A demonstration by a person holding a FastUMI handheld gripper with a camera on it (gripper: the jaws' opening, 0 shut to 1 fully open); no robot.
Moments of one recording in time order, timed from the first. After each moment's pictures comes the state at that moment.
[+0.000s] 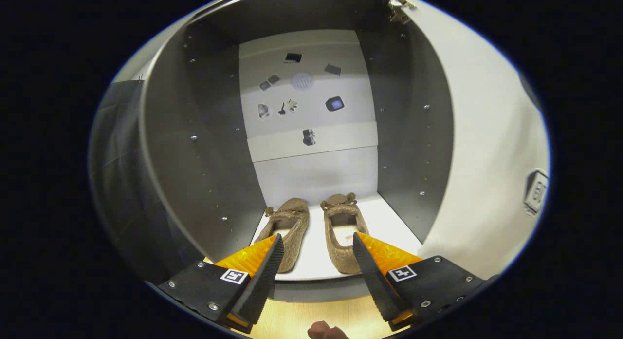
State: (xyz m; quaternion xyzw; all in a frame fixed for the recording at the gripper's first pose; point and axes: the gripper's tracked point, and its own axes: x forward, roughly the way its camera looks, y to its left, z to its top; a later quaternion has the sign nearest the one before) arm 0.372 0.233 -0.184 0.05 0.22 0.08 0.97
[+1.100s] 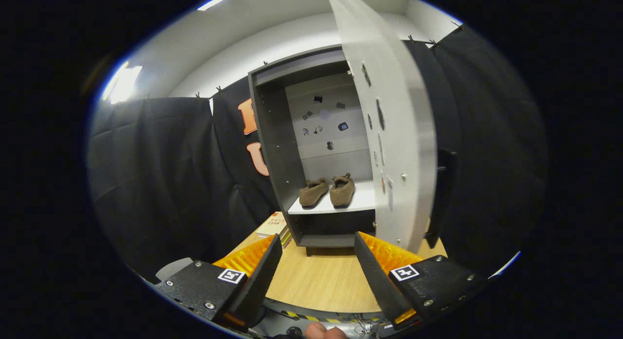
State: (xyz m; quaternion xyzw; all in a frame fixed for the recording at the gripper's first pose) arm 0.082 0.061 -0.106 0.08 0.19 0.23 0.95
